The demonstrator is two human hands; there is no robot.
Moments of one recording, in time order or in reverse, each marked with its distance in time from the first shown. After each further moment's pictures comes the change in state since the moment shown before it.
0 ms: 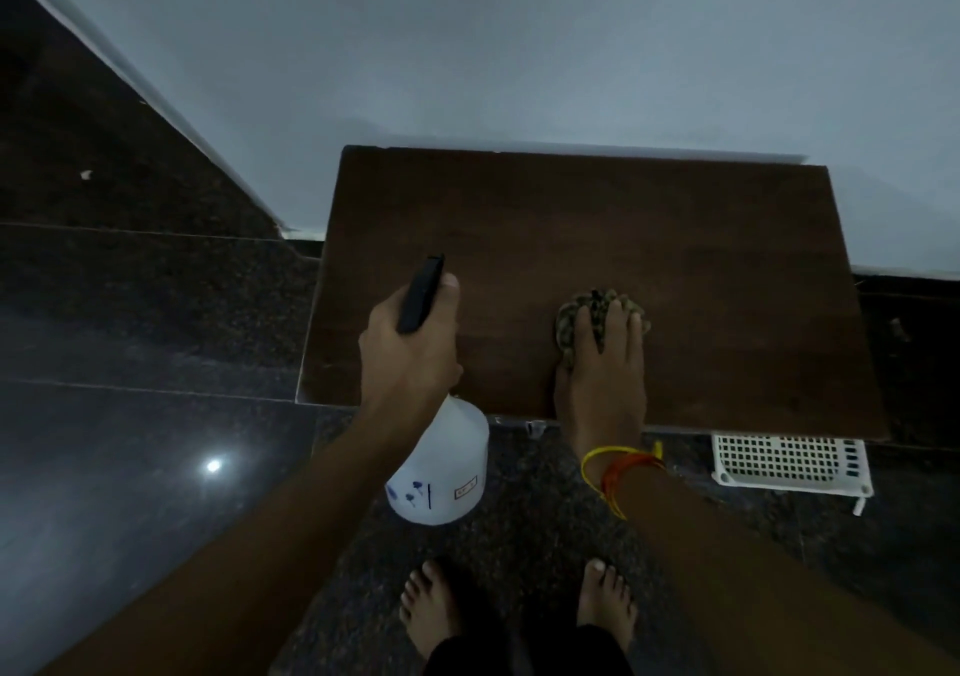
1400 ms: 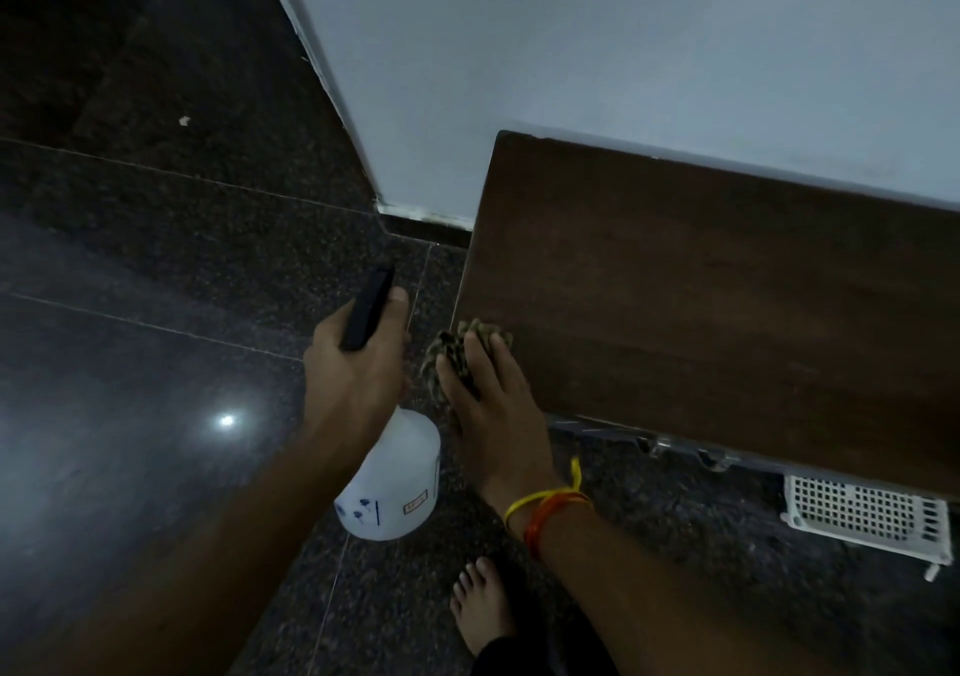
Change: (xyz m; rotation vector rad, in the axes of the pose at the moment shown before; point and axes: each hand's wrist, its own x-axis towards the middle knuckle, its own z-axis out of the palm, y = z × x) left_hand 0.032 -0.056 -0.171 -0.027 0.189 -0.021; right_hand -0.068 -0.196 0.059 0.109 -0.091 -0.604
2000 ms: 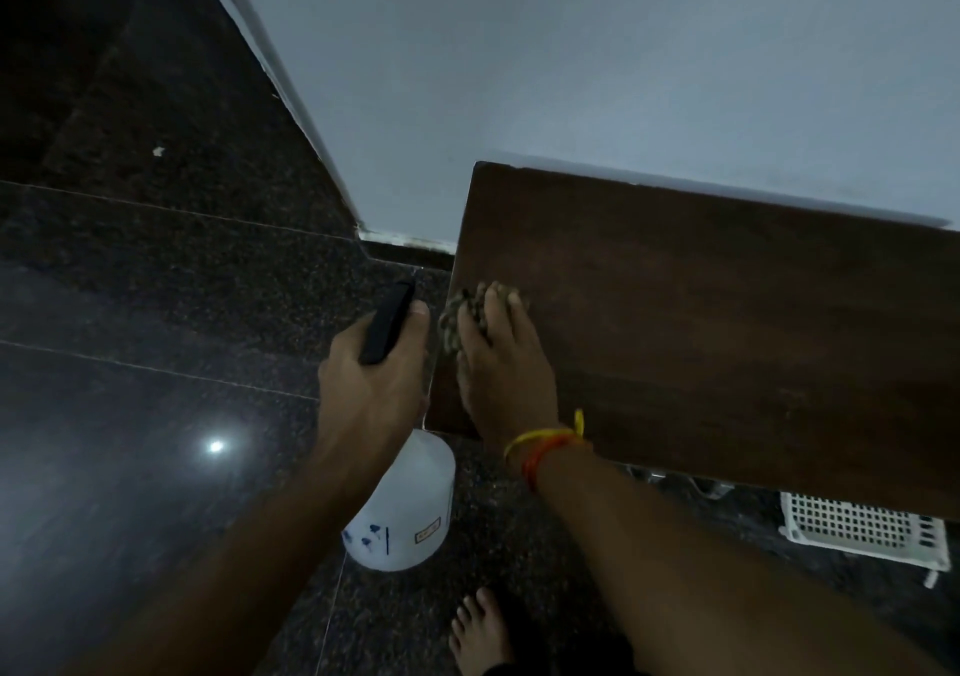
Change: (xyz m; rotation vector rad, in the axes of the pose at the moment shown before) left_hand 0.016 0.026 0.026 0.057 -0.091 0.025; right_hand 0.078 0.039 -0.011 -0.040 -0.038 0.138
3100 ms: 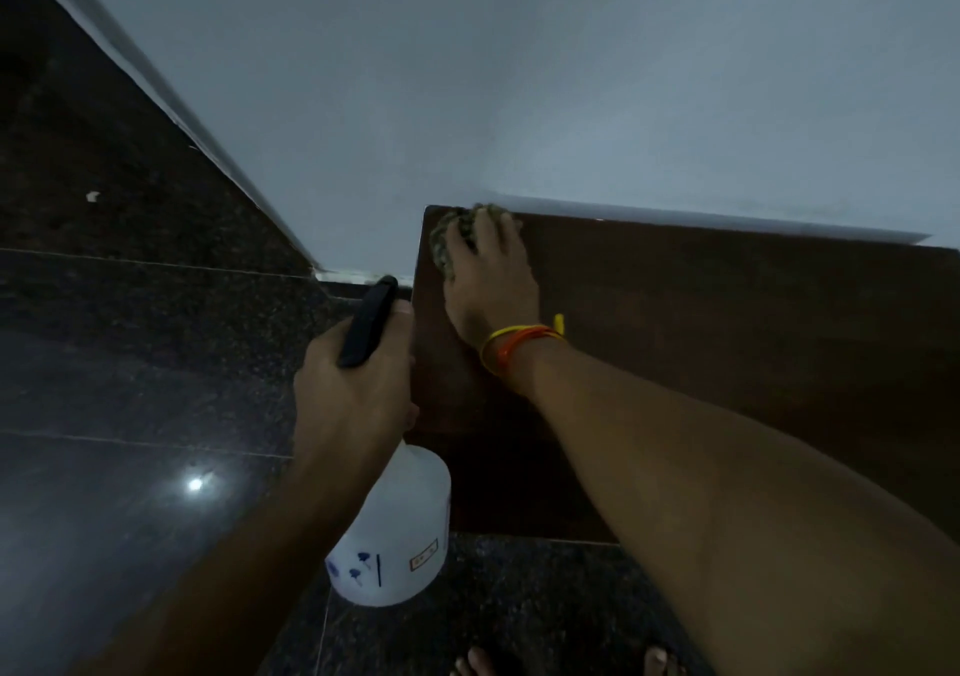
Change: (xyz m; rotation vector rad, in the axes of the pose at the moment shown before) left_hand 0.055 0.041 0.041 -0.011 -0.018 -0.038; right_hand 0.142 0.054 -0.019 0.029 0.089 0.115
